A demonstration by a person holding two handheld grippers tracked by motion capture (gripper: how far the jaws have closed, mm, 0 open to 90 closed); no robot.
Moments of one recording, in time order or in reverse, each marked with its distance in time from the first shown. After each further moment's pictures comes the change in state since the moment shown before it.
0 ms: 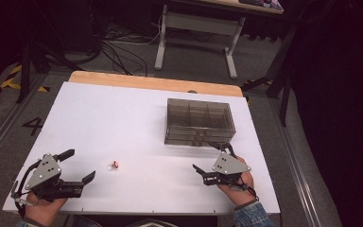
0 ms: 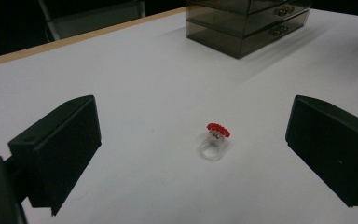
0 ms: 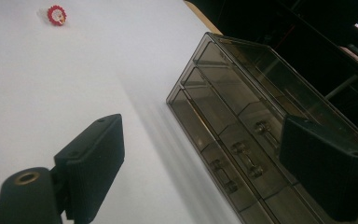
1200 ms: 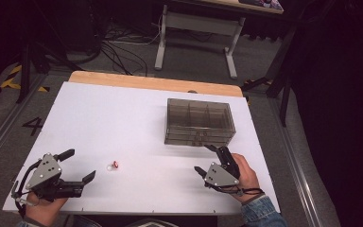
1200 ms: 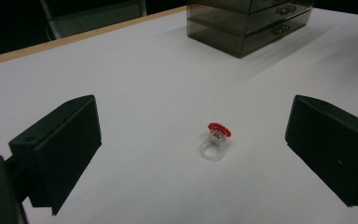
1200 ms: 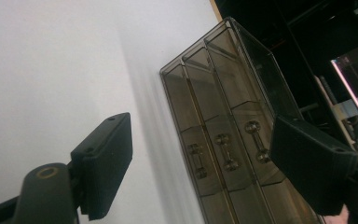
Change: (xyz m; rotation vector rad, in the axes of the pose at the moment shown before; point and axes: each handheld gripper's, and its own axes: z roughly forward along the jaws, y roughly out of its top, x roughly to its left) left arm 0.000 0.000 0.001 0.003 0.003 -0.002; right arm 0.014 0.002 0.001 0.100 -0.075 -0.360
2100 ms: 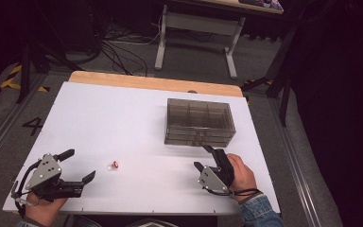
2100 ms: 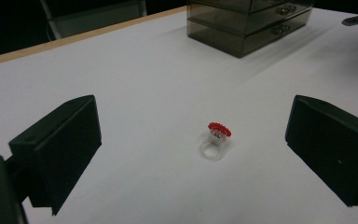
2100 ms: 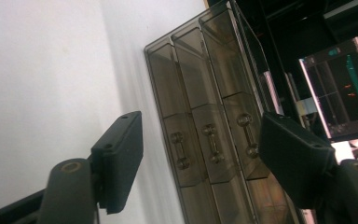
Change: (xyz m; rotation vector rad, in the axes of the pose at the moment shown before) left arm 0.000 0.000 0.000 -0.001 0.000 -0.004; right arm 0.015 0.000 0.013 0.081 -0.111 -0.131
